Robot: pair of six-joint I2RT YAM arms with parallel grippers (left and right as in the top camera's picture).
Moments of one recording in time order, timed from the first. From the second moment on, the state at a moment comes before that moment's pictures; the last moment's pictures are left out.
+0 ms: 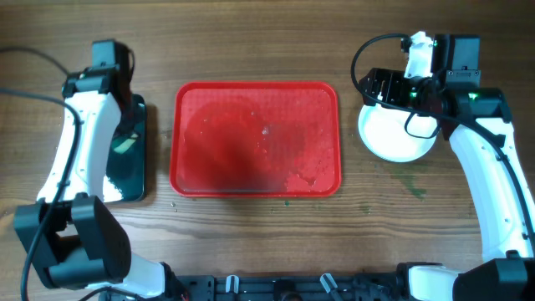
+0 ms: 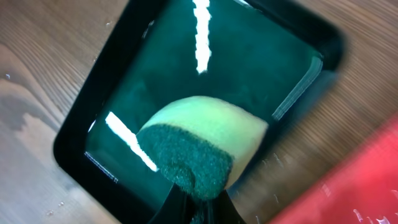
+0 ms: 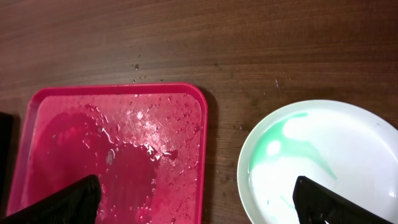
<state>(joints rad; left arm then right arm) 0.12 1.70 1.36 -1.03 -0.40 -0.52 0.01 1.47 1.29 -0.75 -0.29 0.13</state>
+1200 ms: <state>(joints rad) 0.03 0.86 1.18 -0.82 -0.12 -0.37 0.01 1.47 1.29 -0.75 -0.29 0.13</state>
